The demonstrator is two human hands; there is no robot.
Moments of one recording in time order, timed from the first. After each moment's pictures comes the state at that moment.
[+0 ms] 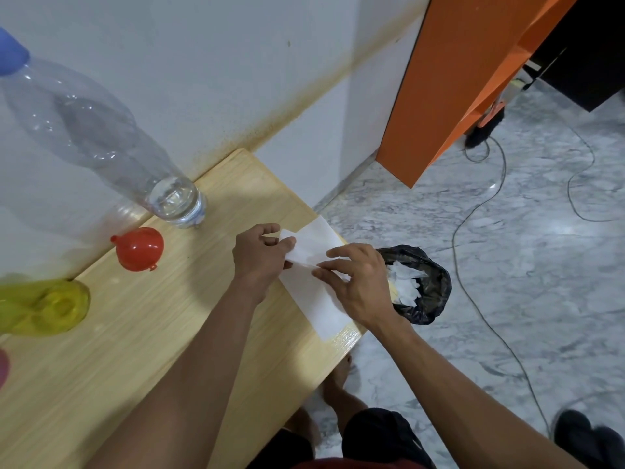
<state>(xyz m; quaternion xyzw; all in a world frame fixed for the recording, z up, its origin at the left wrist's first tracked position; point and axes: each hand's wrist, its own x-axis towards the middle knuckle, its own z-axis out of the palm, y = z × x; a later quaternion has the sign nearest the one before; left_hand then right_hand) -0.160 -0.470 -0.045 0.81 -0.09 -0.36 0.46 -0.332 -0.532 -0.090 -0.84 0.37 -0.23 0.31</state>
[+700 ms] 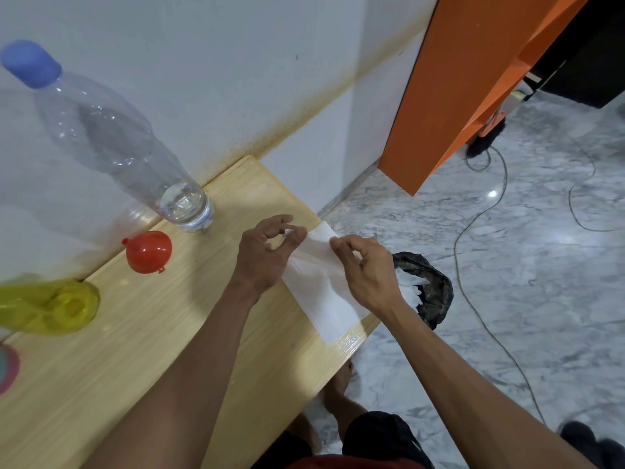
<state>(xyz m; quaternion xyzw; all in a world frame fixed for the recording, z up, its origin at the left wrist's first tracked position) -0.158 -0.462 -0.017 0.77 -0.26 -0.33 0.48 -0.322 -0.548 -0.034 -0.73 0.41 -0.22 0.50</state>
